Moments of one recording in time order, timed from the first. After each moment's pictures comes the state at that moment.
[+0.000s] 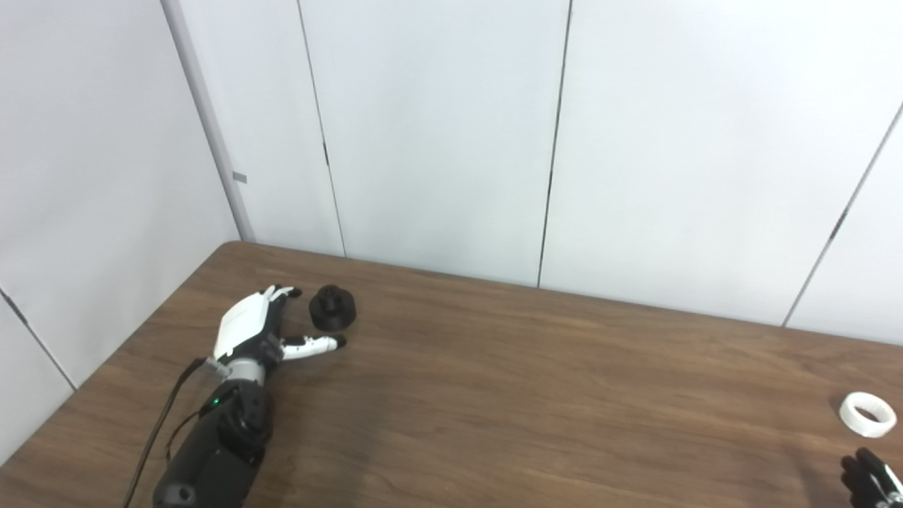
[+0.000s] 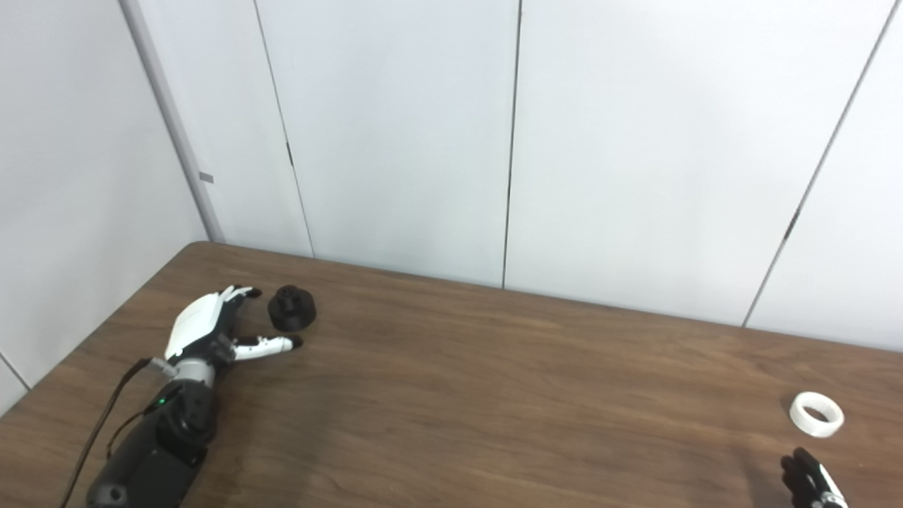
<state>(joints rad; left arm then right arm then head) -0.36 0.47 0.04 0.40 0.56 0.27 0.16 0.17 -0.13 -0.15 -0.16 0.03 -0.13 0.05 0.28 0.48</state>
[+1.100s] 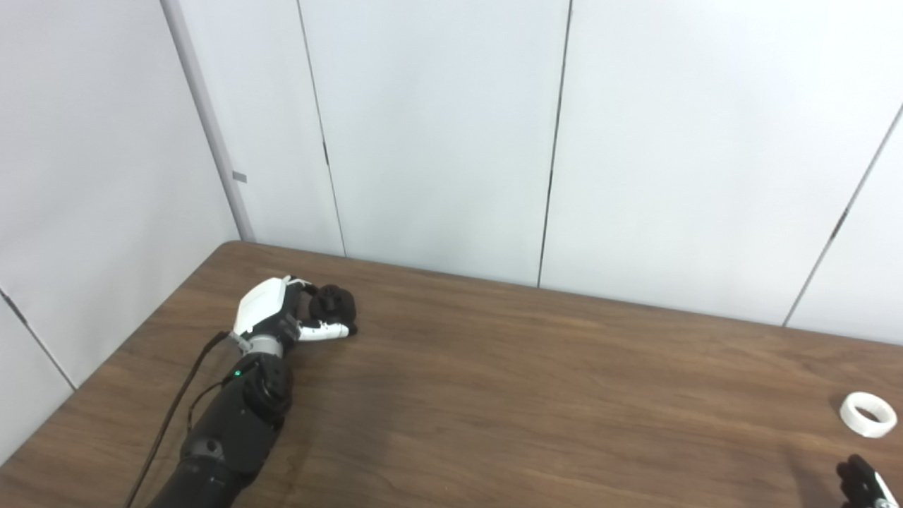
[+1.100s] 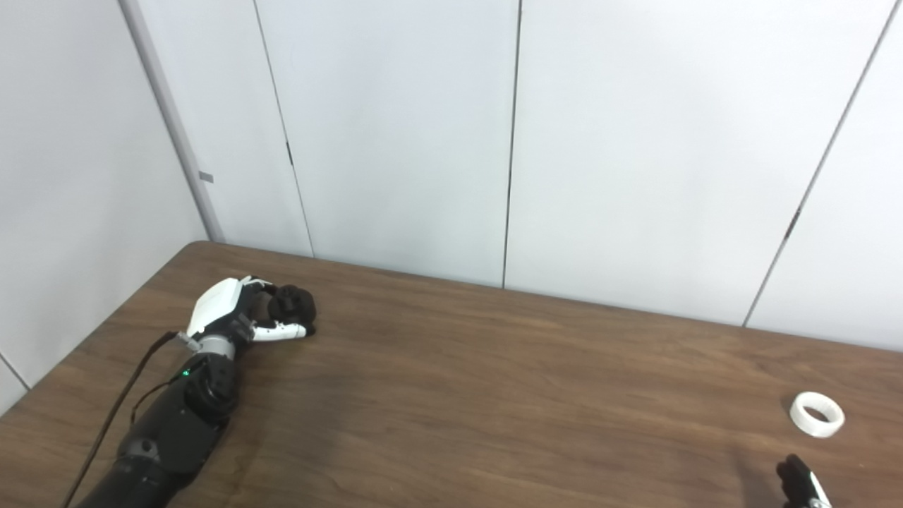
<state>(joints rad) -0.49 0.48 -0.03 0.59 0.52 0.26 0.21 0.19 -0.14 -0.12 -0.18 0.05 -0.11 0.07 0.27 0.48</state>
